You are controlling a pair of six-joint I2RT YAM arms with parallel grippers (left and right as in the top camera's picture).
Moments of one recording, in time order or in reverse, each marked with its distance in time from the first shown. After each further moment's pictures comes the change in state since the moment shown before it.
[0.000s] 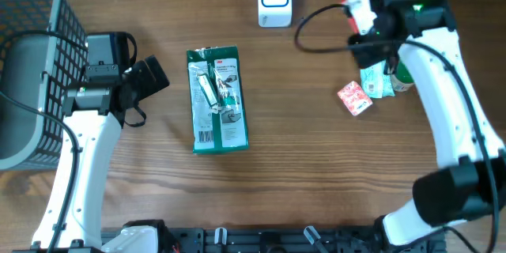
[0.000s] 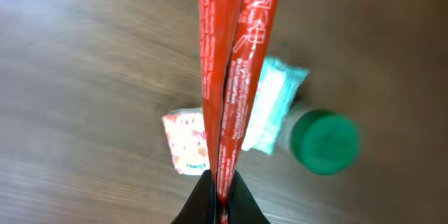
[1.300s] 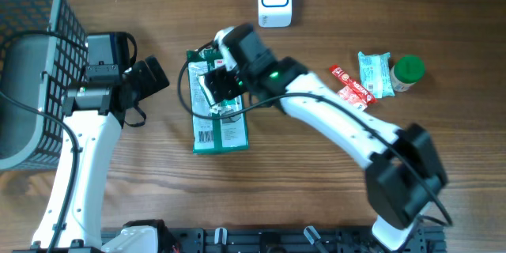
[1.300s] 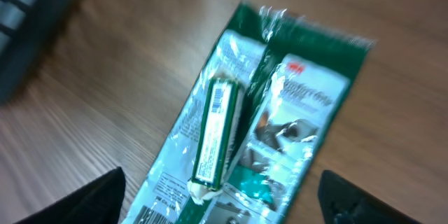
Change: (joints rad) left arm 0.000 0.000 0.000 0.000 0.000 0.000; right arm 0.590 0.142 -0.219 0.753 -0.253 0.481
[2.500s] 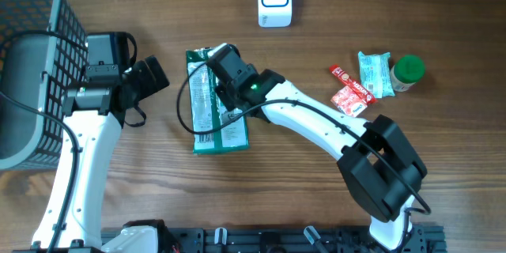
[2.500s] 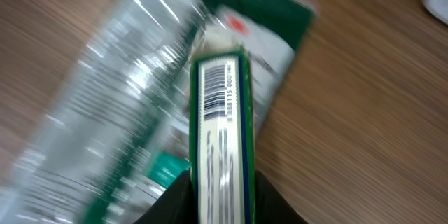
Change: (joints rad) left arm 0.000 0.000 0.000 0.000 0.000 0.000; right arm 0.065 0.089 -0.017 -0.056 0.328 -0.130
